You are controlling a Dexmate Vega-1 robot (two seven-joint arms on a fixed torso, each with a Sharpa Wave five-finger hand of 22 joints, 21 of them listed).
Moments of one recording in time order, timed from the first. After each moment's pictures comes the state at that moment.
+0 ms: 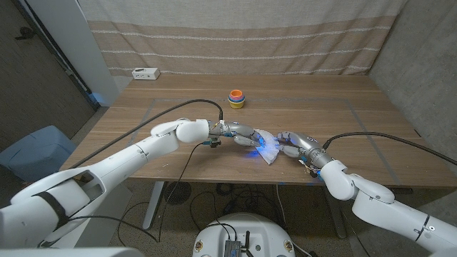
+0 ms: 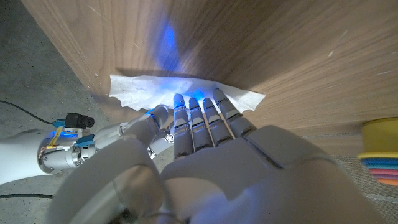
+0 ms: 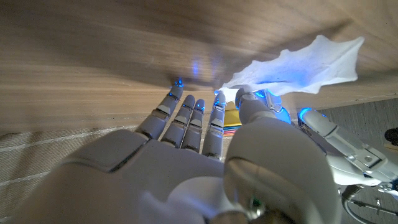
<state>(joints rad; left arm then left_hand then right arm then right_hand) 0.51 0.63 0.85 -1.44 0.38 -0.50 -0.39 0.37 0.17 0.72 0.02 0.19 0.50 0.03 0.17 0.18 0.38 -0.01 0.19 0.19 0.28 -0.04 0.17 0.17 0.24 0.01 0.44 0.19 -1.20 -0.95 -0.53 -2.02 -0.34 -0.30 -0.24 0.75 0.17 0.41 -0.15 0.18 0.57 -0.08 0.20 0.18 0.38 -0.02 0.19 0.20 0.32 -0.04 0.27 0.24 0.45 -0.01 0.21 0.18</state>
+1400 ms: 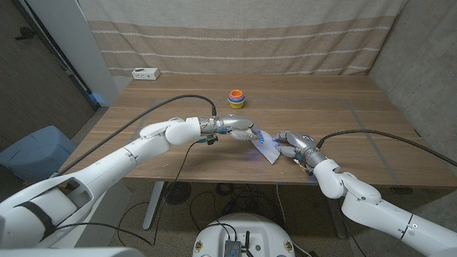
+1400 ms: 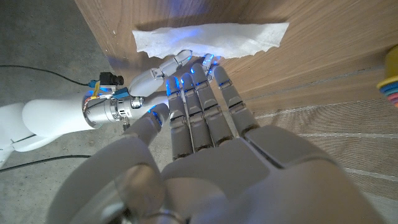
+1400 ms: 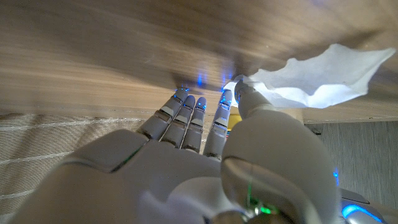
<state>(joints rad) 0.57 0.69 0.75 -1.54 0.40 -0.65 -0.24 0.39 0.19 0.74 -0.06 0.20 0.79 0.11 0.21 0.18 0.74 0.07 0.30 0.23 0.71 -0.01 0.39 0.29 0.44 0.11 0.54 0.21 -1.12 -0.91 -0.64 -1.98 -0.45 -0.37 -0.21 0.85 0.11 0.39 -0.17 0.19 0.64 -0.07 0.19 0.18 0.42 -0.04 0.20 0.20 0.35 -0.04 0.27 0.22 0.46 -0.02 0.22 0.18</state>
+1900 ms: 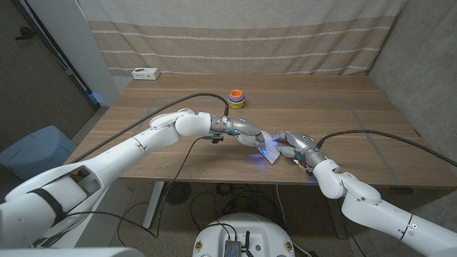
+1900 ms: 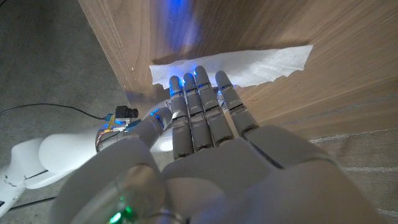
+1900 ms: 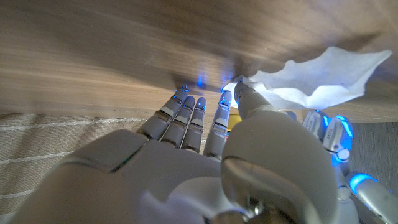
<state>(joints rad) 0.47 0.64 0.84 -1.53 0.40 -0.59 -0.49 0.36 0.19 0.76 0.05 0.20 0.72 0.13 0.19 0.19 0.68 0.10 0.29 0.27 0.63 0.04 0.35 0.31 0.33 0.11 0.52 0.20 -1.12 -0.91 -0.64 -1.98 -0.45 -0.37 -0.20 0.85 0.11 0.38 -0.16 0.19 0.63 -0.07 0.19 0.18 0.42 -0.04 0.20 0.20 0.35 -0.04 0.27 0.22 0.46 -0.02 0.22 0.18</state>
